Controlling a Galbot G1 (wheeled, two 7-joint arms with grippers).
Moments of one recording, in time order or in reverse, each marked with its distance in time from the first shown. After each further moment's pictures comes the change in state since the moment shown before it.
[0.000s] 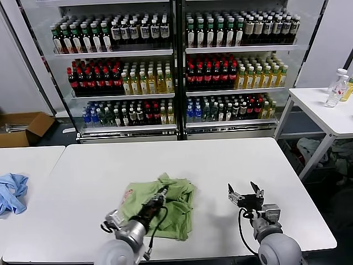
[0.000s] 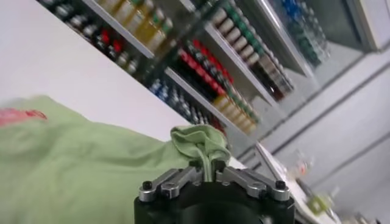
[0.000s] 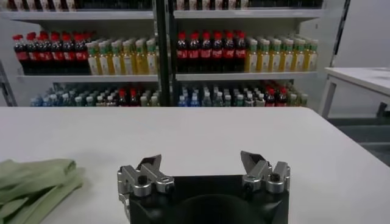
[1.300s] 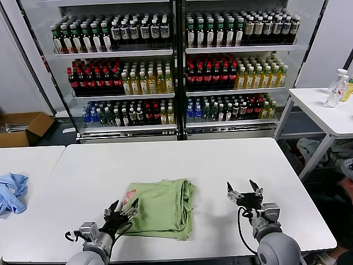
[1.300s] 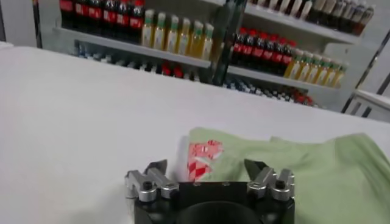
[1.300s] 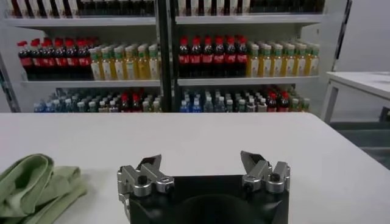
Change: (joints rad) left arm 0.095 0.147 -0.222 0.087 0.335 -0.042 0.088; right arm 0.002 0.006 -0.001 0.010 -0.005 0.005 -0.002
